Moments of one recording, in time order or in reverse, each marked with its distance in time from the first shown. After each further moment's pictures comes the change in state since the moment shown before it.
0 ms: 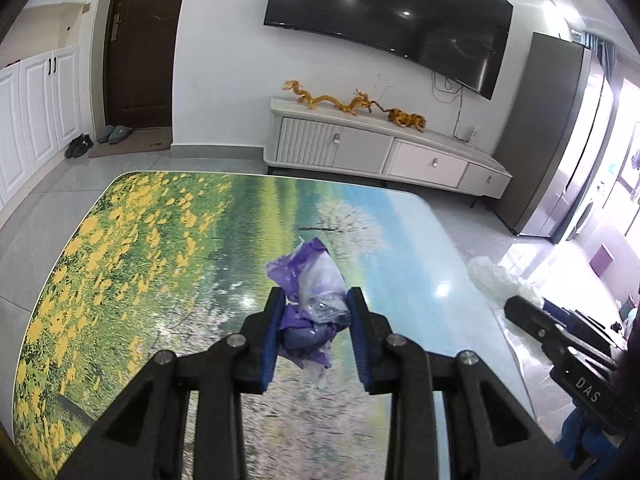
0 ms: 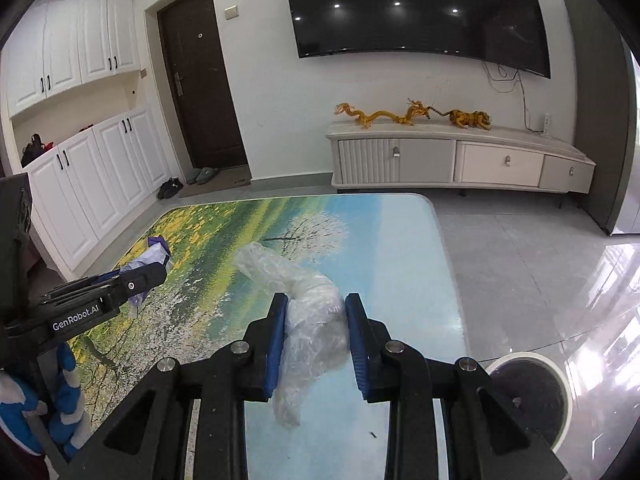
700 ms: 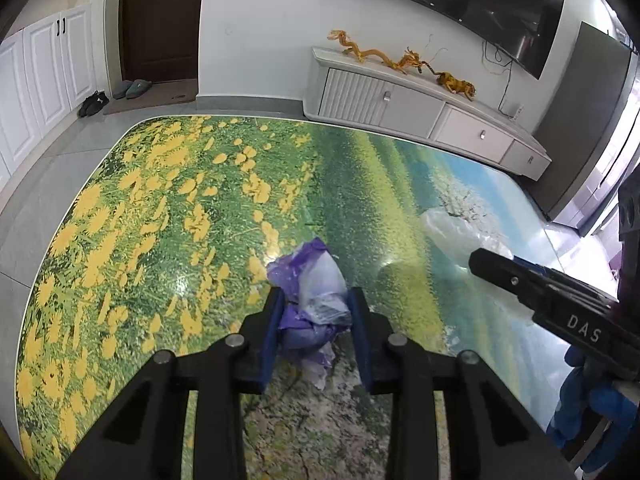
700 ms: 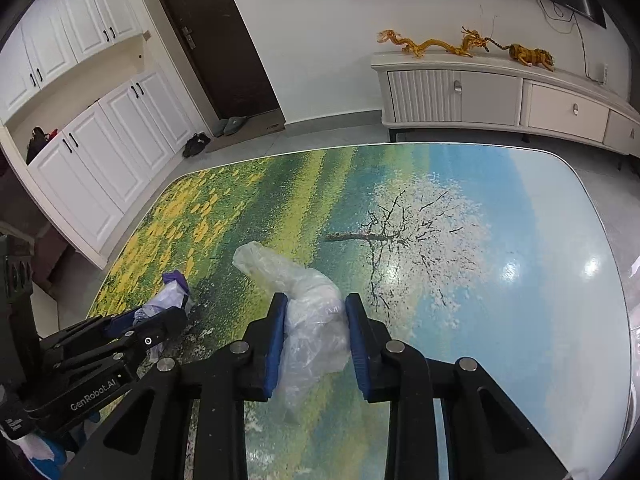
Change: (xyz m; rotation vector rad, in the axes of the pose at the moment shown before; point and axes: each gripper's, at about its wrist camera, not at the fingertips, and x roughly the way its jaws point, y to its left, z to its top) left arm 0.105 0.115 0.015 -0.067 0.168 0.073; right arm 0.185 0.052 0.037 0.046 0.246 0.180
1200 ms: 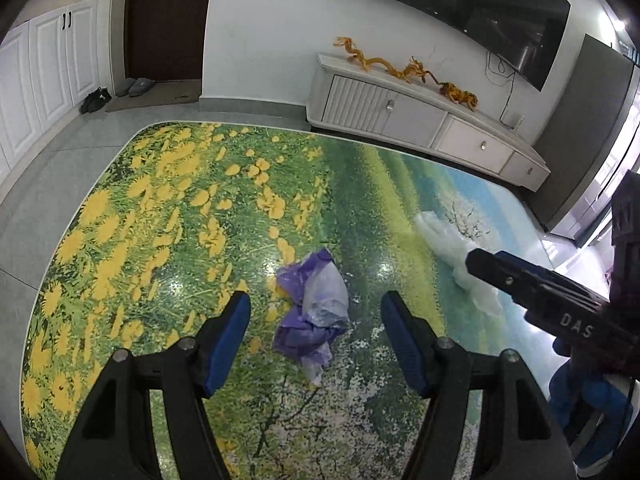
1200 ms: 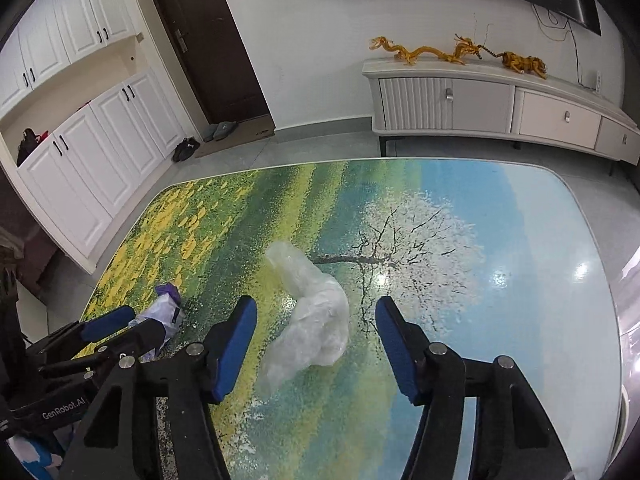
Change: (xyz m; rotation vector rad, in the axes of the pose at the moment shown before) left arm 0.003 0.013 0.012 -0.027 -0.002 0.003; right arm 0.013 0.001 0.017 0.003 -0.005 -0.048
